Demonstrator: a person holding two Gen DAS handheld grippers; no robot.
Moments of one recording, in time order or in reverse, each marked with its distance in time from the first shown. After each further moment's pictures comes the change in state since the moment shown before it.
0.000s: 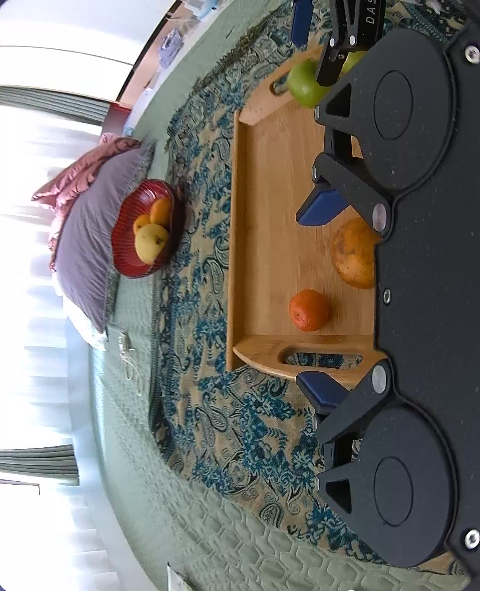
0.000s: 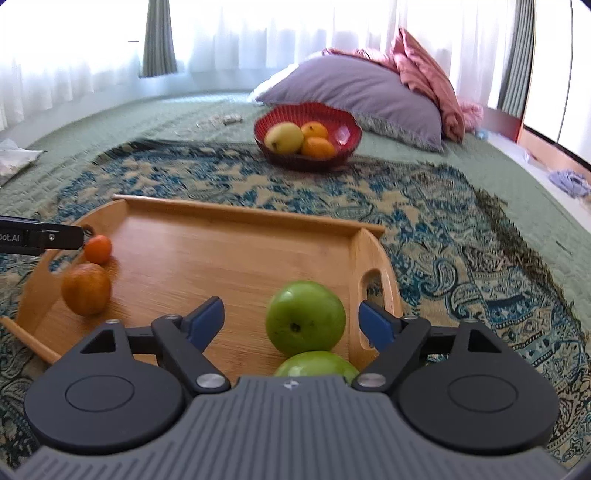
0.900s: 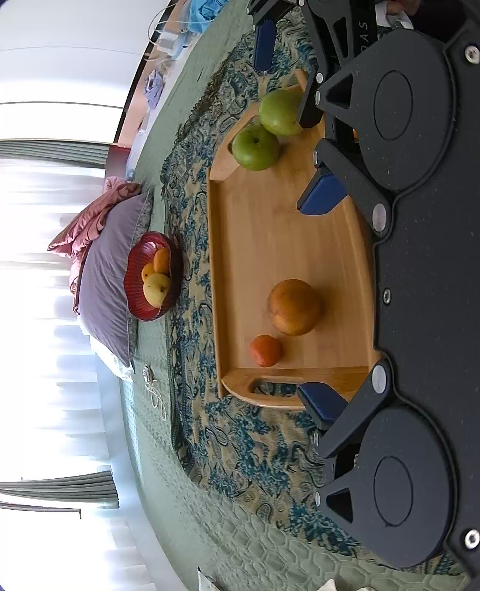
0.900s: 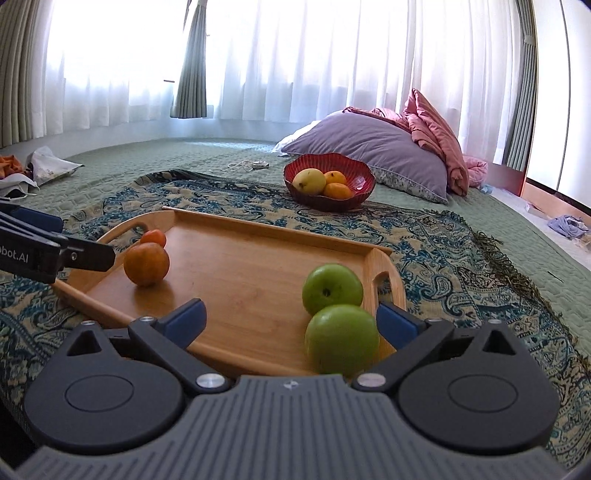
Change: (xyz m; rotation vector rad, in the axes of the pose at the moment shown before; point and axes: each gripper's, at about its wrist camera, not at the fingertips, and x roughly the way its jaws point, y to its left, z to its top) left arm -0.077 -0.036 -0.070 0.111 -0.089 -0.054; right arm -0.064 0.023 -0.063 -0.069 -0.201 0.026
